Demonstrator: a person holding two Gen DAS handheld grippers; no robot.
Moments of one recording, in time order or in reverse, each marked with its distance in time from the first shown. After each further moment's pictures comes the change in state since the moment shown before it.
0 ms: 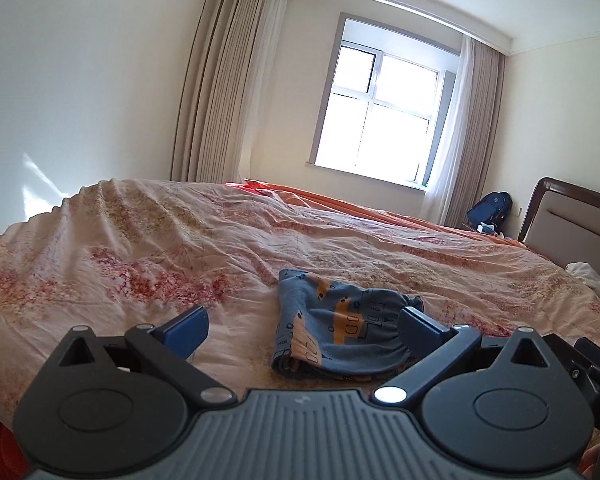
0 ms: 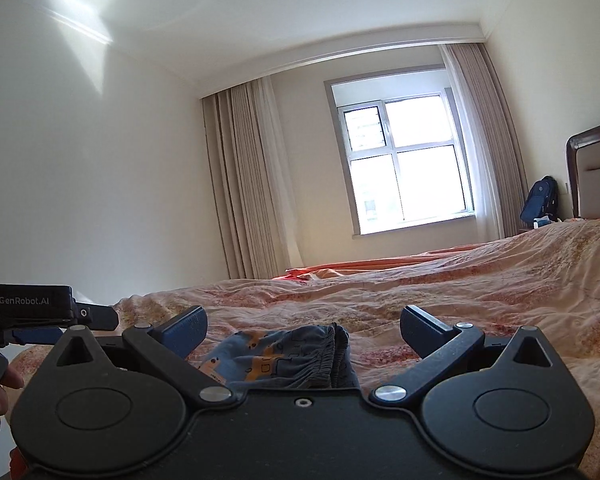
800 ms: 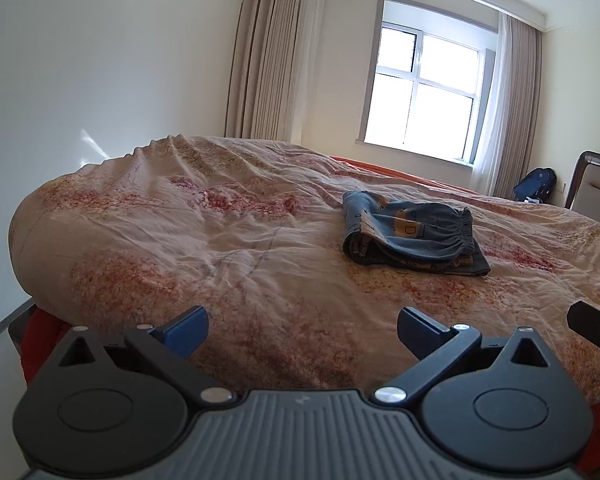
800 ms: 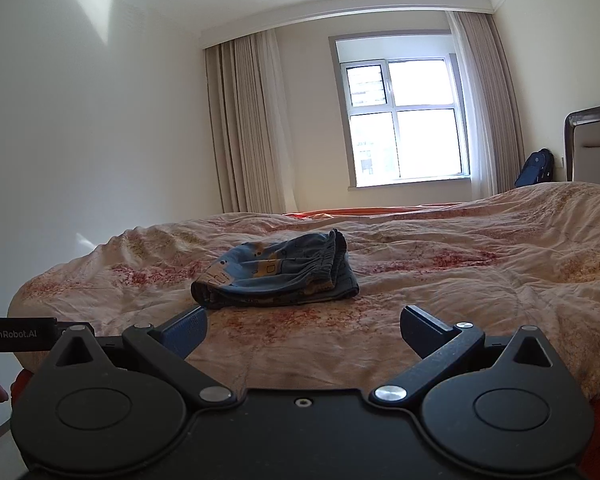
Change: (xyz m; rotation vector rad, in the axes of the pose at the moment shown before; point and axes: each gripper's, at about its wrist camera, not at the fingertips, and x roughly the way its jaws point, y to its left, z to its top) left arm -0.056 0.024 -0.105 -0.005 0.054 0.155; right arm -0.048 0.018 -0.066 -0.044 0.150 -0.020
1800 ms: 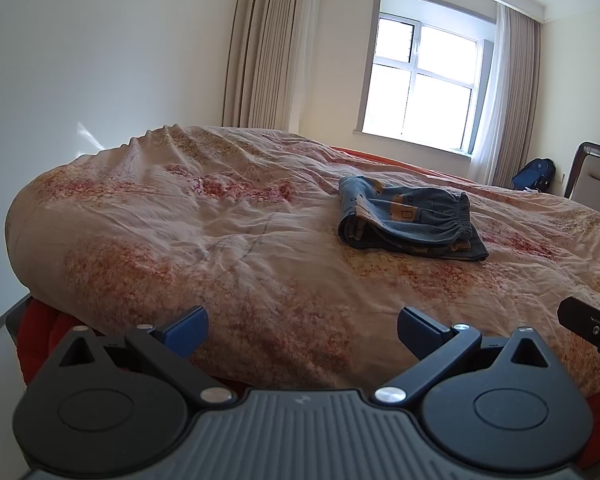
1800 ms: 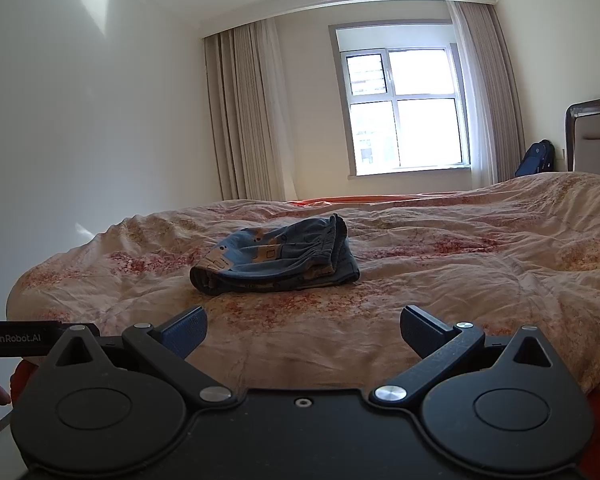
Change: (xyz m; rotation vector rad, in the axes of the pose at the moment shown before) left arm 0.005 -0.005 -0.006 0.006 0.029 -0.006; right arm 0.006 -0.003 -0.006 0.002 0.035 0.005
